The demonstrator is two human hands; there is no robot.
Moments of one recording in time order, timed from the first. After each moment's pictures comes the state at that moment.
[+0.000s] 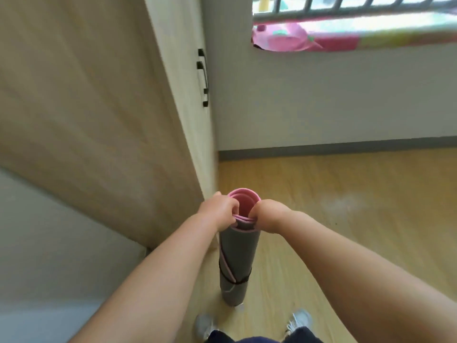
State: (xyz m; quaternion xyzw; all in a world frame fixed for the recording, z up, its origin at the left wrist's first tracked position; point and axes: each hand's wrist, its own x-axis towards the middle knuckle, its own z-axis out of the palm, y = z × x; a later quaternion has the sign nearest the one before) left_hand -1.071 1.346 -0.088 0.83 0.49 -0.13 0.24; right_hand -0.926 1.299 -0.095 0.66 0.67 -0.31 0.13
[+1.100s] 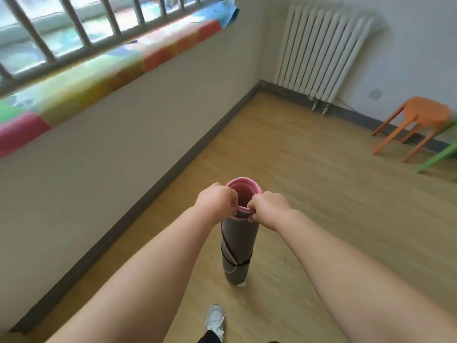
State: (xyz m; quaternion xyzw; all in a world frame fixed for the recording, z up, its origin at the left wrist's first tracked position) left_hand -0.351 1.308 -0.074 0.98 0.02 -0.15 0.14; right_hand -0.312 1.155 -0.086 0.94 0.26 -0.24 0.00
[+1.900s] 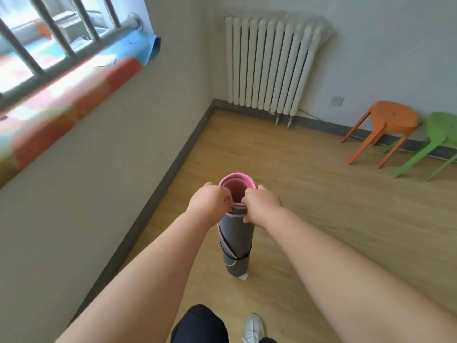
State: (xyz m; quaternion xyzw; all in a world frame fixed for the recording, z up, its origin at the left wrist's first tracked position) left_hand 0.088 1.264 -0.081 0.98 -0.05 -0.11 0.14; right_hand 0.102 1.114 -0.091 0.97 0.17 -0.19 -0.02
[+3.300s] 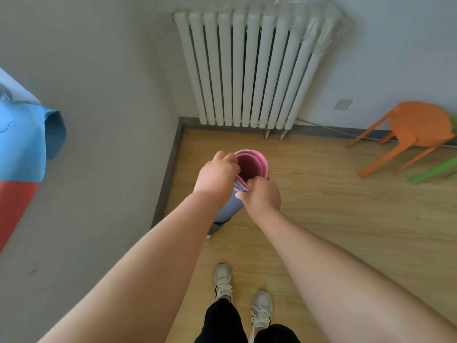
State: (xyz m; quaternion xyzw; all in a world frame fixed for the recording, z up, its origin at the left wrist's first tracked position) left_hand 0.735 1.269 -0.132 0.96 -0.25 -0.05 0.05; right_hand 0.688 1.159 -0.166 0.93 -0.21 -0.12 -0.26
